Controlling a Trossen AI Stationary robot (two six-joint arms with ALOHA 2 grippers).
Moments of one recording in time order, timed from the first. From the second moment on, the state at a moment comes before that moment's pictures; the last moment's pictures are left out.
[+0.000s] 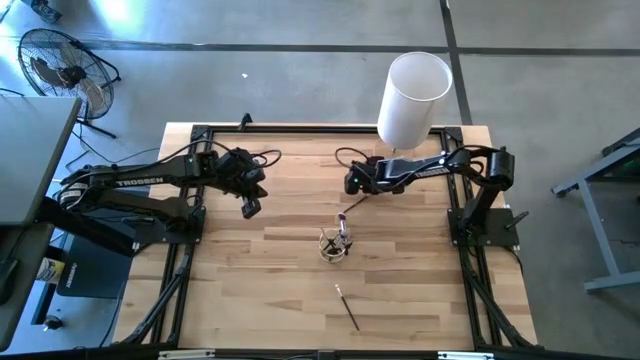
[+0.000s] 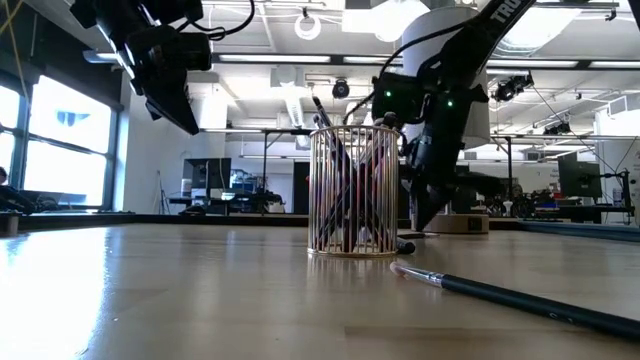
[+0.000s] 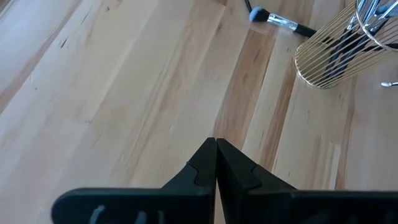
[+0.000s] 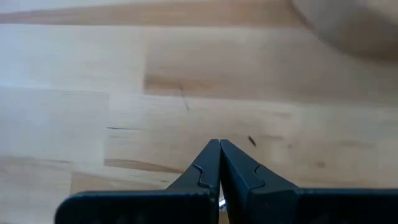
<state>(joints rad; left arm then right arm) 0.27 1.00 0.77 -0.64 0.08 -0.16 -0.28 1.77 0.96 -0.47 0.31 1.22</state>
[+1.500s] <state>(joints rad) 0.27 1.00 0.77 -0.64 0.09 -0.16 -0.23 1.73 0.97 -0.64 0.35 1.63</state>
